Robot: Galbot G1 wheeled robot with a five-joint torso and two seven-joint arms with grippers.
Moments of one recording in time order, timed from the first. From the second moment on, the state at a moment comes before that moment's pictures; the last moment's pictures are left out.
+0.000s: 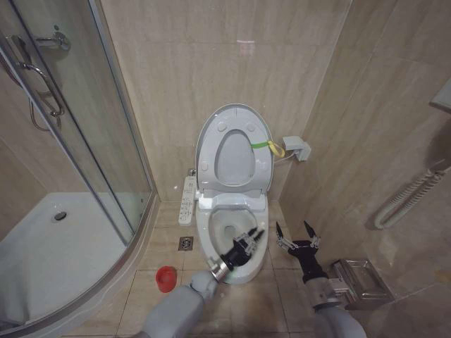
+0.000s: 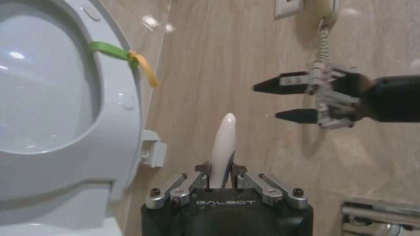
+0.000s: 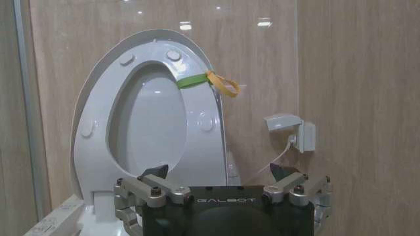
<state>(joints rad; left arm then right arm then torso) 0.67 -1.46 0.42 -0.91 -0.63 -0.82 0.46 -1.49 1.44 0.63 1.95 0.22 0.18 -0.08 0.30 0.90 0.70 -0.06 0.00</state>
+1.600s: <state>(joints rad) 0.59 -1.46 0.40 -0.86 -0.70 -0.82 0.66 -1.49 1.44 0.63 1.95 0.22 0.18 -0.08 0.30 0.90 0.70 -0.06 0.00</state>
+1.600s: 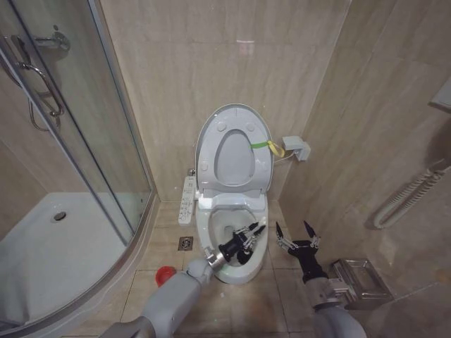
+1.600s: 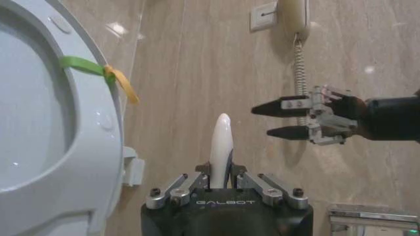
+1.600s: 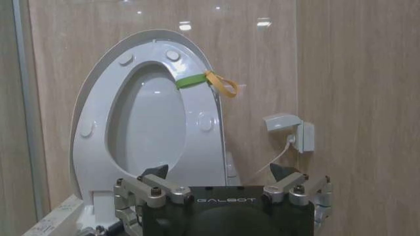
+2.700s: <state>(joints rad) 0.55 -1.43 0.23 -0.74 -0.59 -0.82 0.58 -1.49 1.44 0.63 1.95 0.22 0.18 -0.08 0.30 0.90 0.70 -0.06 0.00</state>
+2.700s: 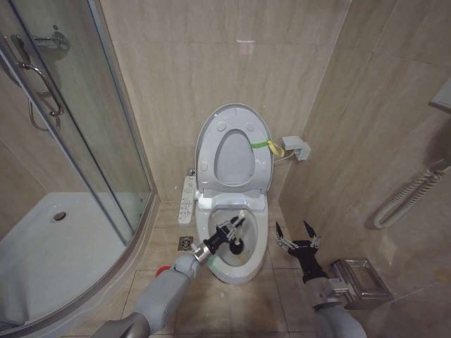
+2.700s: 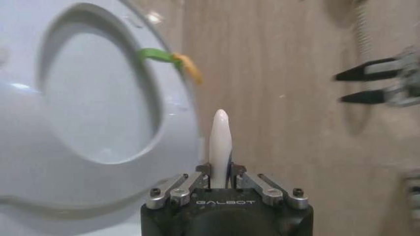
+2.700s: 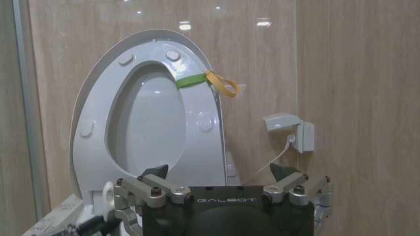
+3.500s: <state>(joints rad) 0.50 -1.47 0.14 -0.48 -0.45 -0.80 0.46 -1.49 1.44 0.63 1.95 0.22 0.18 -0.08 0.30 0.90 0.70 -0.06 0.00</state>
